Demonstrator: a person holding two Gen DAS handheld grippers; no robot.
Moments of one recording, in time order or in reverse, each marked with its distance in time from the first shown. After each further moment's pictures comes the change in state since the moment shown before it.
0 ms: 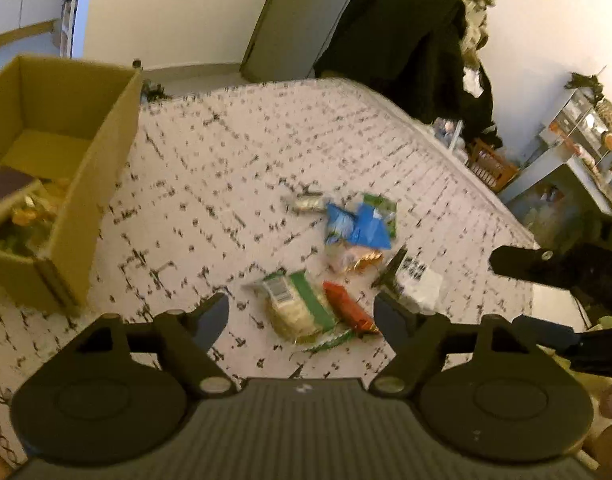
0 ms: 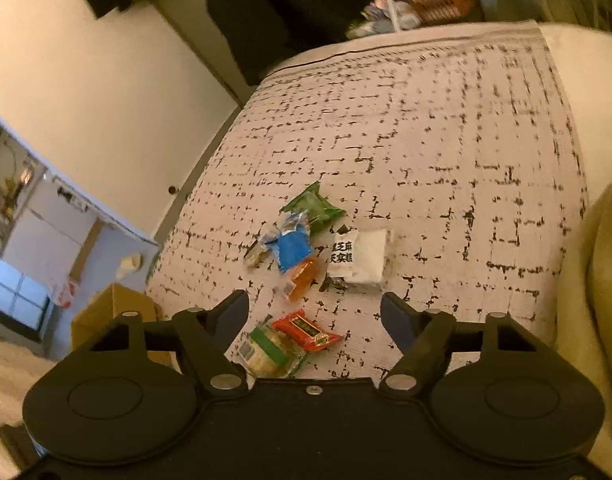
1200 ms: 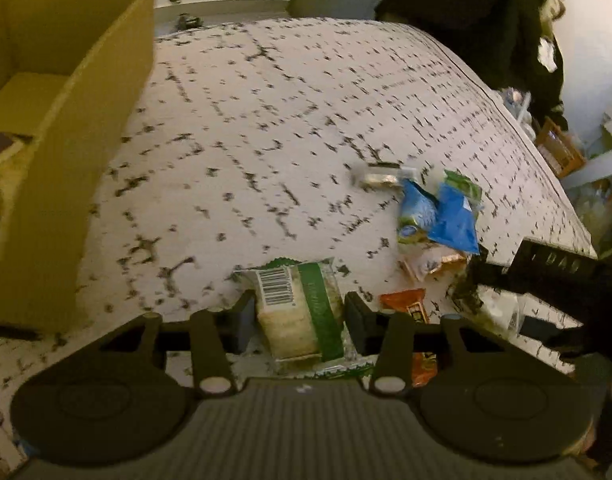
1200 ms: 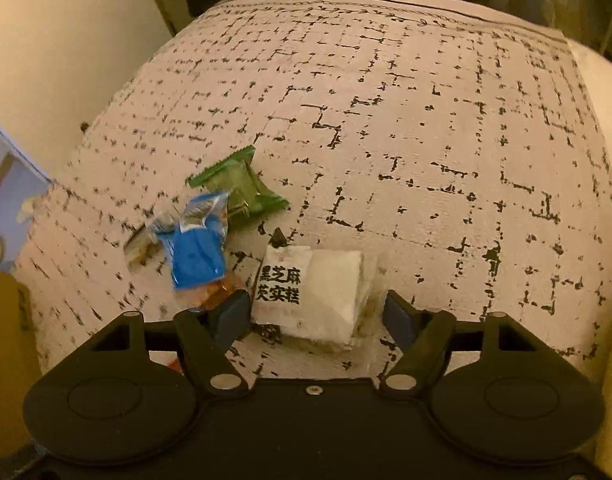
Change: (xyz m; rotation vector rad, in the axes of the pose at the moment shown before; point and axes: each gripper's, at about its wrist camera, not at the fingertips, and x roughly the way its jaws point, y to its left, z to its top) left arm 0.066 0.033 0.030 -0.110 0.183 0.106; right arm 0.127 0.012 0.020 -0.186 0.114 -0.325
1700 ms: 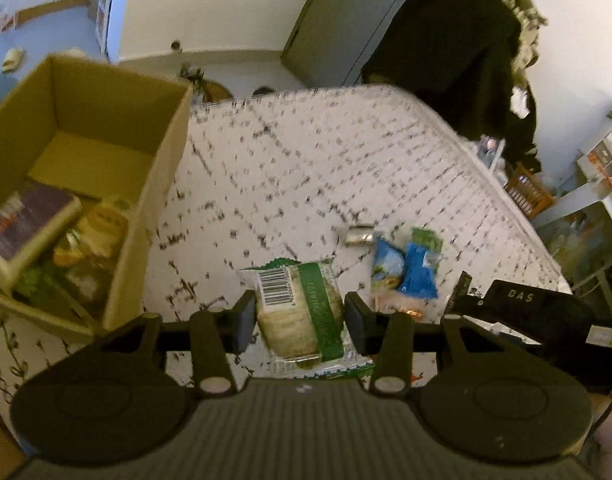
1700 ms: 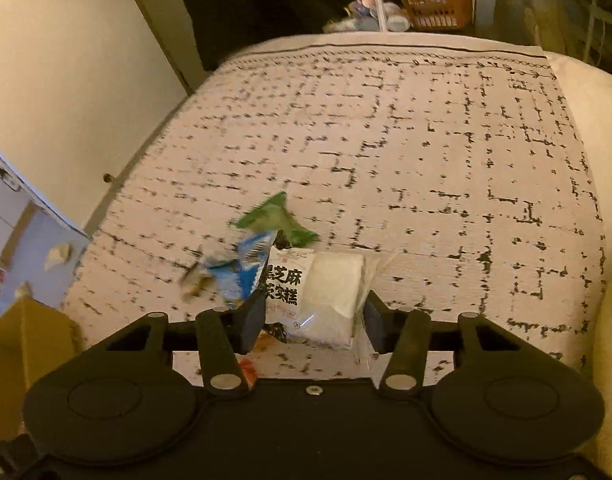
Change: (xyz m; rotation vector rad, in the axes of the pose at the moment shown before) left arm -0.078 0.004 0.007 0.015 -0.152 -0.035; right arm -0.051 0.006 -0.009 0.105 -0.132 0.092
